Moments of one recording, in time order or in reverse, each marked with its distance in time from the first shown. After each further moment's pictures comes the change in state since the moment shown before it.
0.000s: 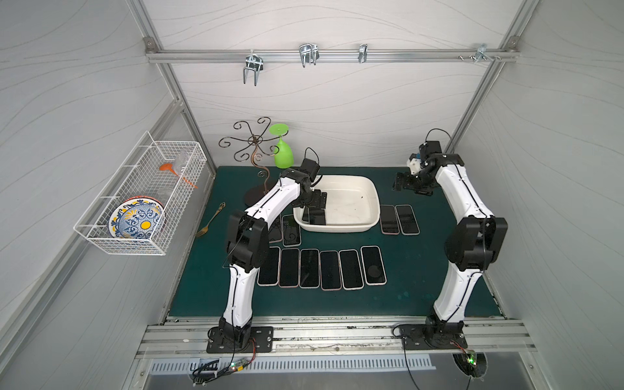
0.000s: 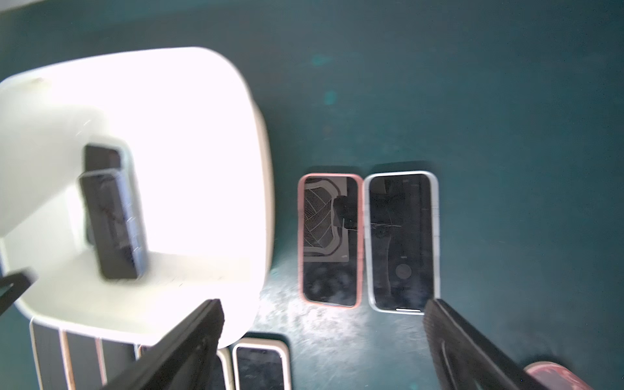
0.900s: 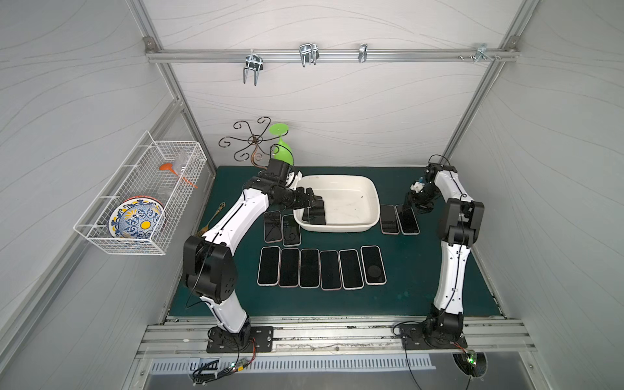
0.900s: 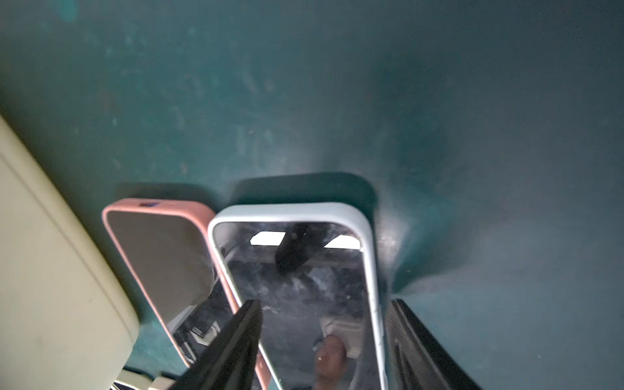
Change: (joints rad) left arm 0.139 -0.433 -0.403 0.203 0.438 -0.037; right arm -0.196 0.519 0.275 -0.171 -0.105 -0.133
